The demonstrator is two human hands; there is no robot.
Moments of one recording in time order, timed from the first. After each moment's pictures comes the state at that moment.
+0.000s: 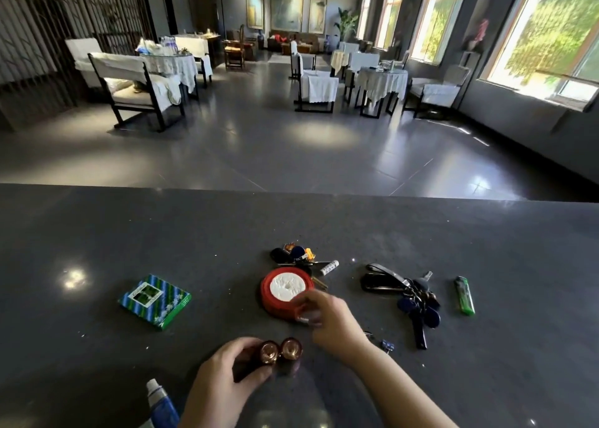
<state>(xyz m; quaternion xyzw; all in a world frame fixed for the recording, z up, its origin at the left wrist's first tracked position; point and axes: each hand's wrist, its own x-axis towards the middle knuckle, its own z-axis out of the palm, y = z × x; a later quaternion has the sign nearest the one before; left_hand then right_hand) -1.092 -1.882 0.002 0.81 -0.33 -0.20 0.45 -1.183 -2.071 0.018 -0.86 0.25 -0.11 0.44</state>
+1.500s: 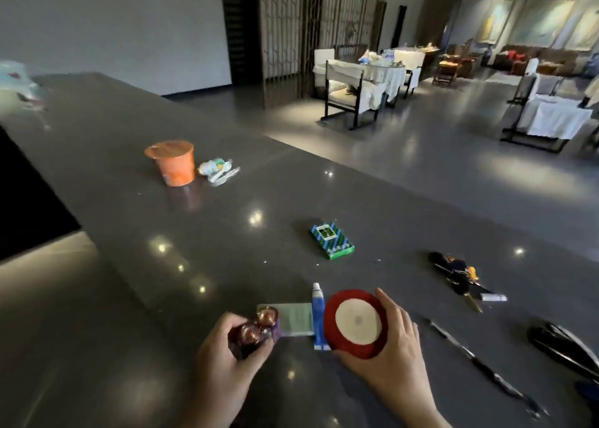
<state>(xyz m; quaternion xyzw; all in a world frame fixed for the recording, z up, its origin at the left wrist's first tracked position) -1.185 -1.703 0.007 0.85 0.00 0.10 0.51 -1.211 -1.940 0.023 -0.90 0.10 -0.16 0.39</state>
